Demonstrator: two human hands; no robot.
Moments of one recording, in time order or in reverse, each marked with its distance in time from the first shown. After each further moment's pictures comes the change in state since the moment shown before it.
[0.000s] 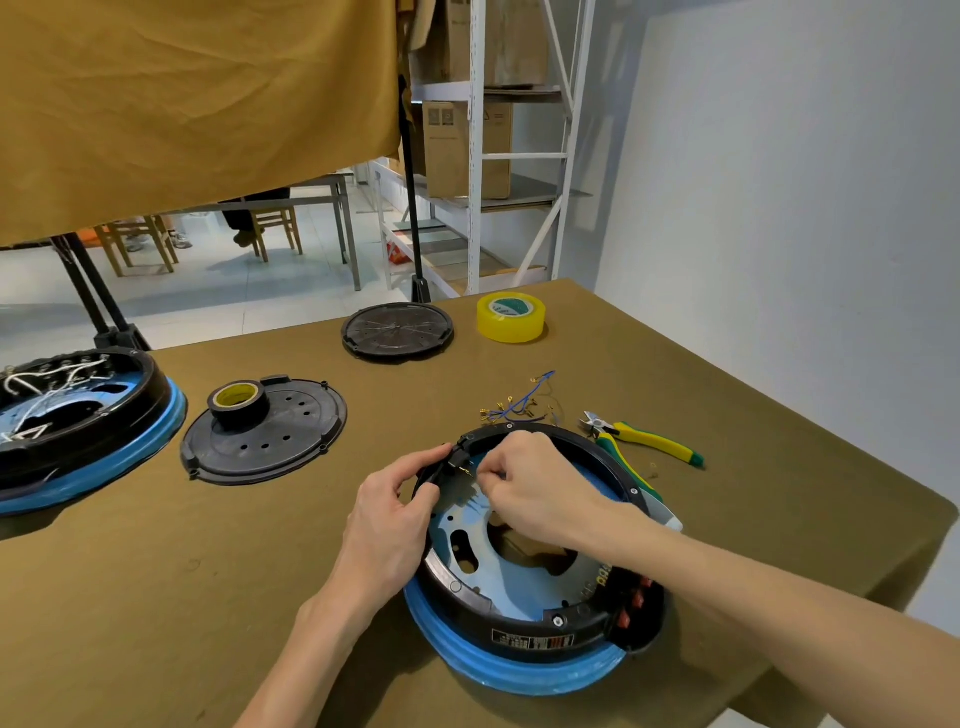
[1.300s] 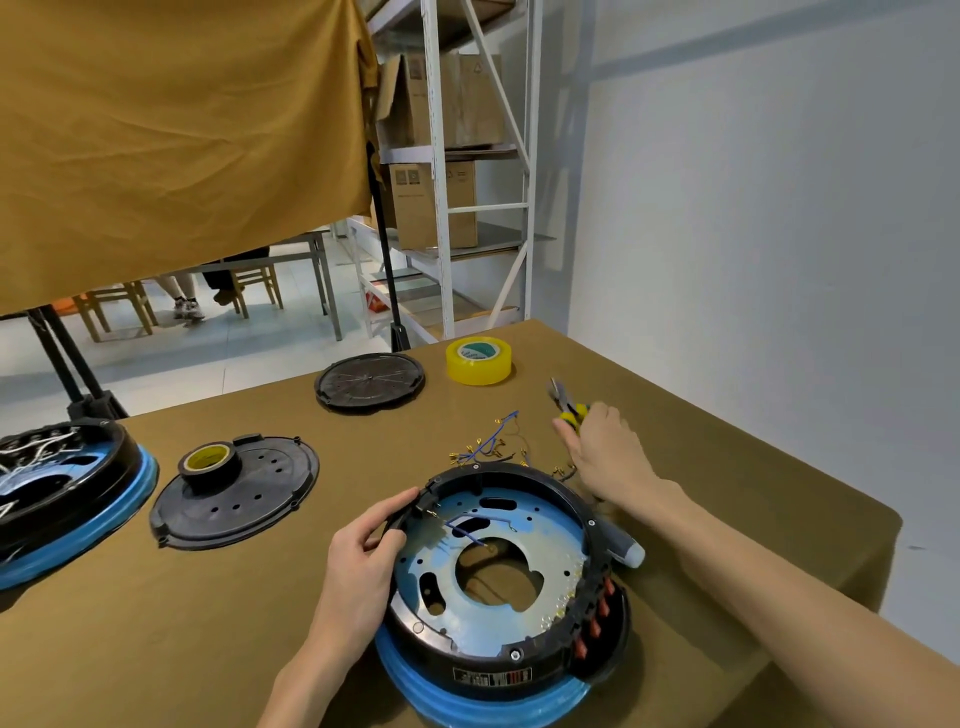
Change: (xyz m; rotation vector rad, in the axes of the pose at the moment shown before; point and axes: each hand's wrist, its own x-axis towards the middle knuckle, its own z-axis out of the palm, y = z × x) left_hand 0.001 0.003 0.012 -0.188 0.069 0.028; right_hand 0.016 0.105 -0.075 -0.339 0.383 0.388
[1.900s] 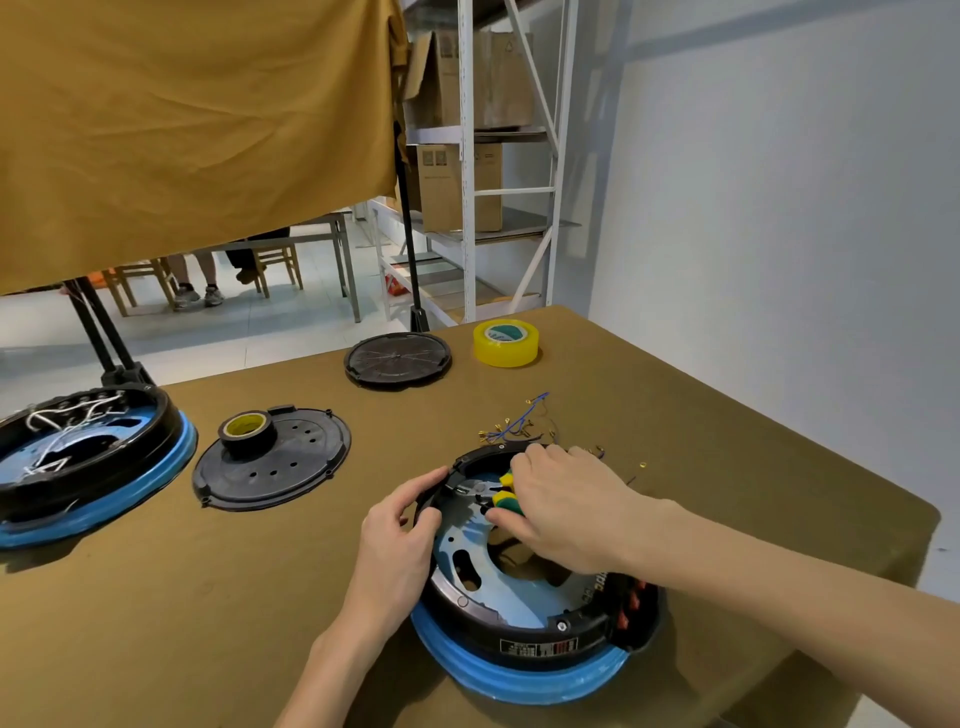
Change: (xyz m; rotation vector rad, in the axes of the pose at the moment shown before) left_hand -0.008 -0.009 -0.010 0.063 -0.022 -0.004; right_hand -0.091 -0.090 -0.022 -0.450 -0.227 -0.675
